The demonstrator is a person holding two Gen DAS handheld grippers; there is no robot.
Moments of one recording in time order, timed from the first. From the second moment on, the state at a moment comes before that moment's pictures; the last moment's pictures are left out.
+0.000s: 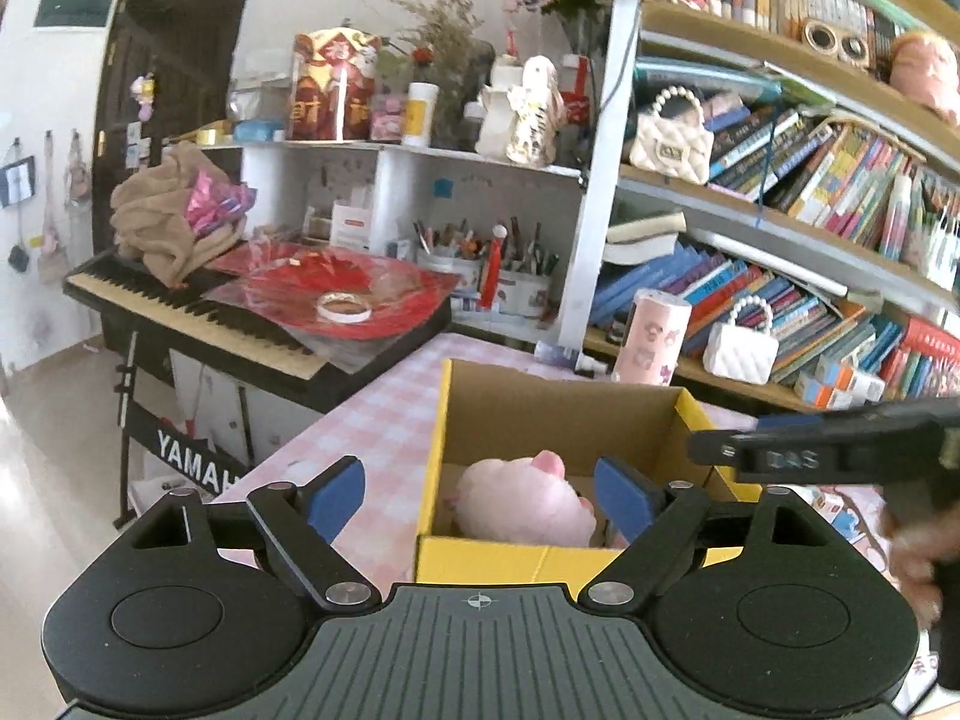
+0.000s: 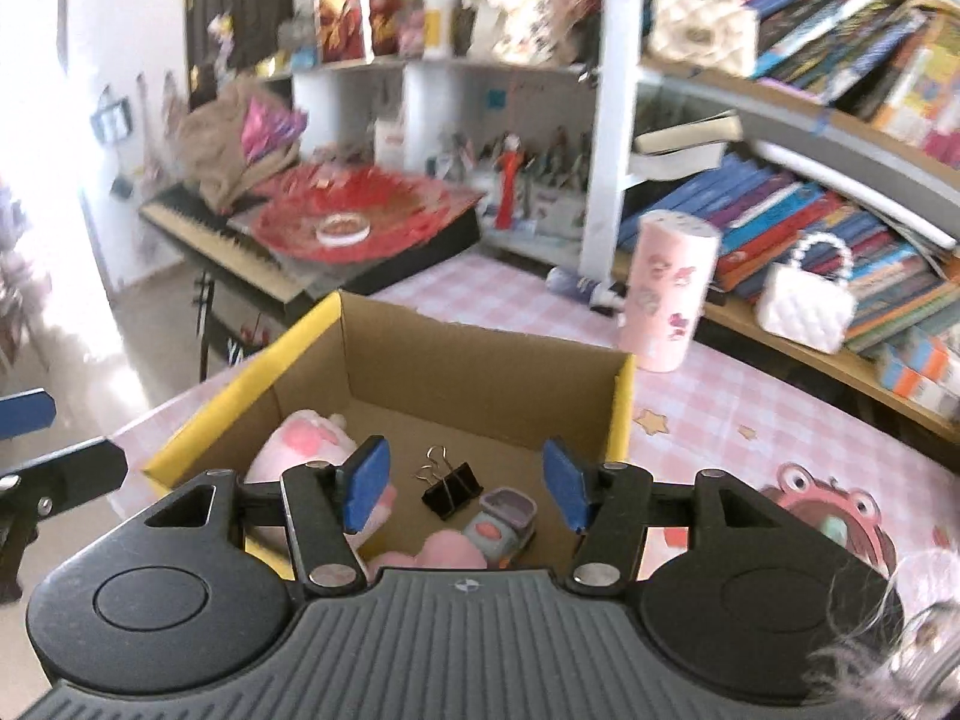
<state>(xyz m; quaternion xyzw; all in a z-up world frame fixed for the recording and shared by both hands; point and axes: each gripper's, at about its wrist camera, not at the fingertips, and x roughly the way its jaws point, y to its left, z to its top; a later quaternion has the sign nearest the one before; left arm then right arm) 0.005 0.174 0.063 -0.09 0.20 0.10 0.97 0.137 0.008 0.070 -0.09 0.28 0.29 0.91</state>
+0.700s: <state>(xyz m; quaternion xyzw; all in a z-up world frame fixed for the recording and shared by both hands) -0.070 0.163 0.020 -0.09 0.29 0.10 0.95 -0.018 -0.022 0.010 -0.09 0.28 0.15 0.94</state>
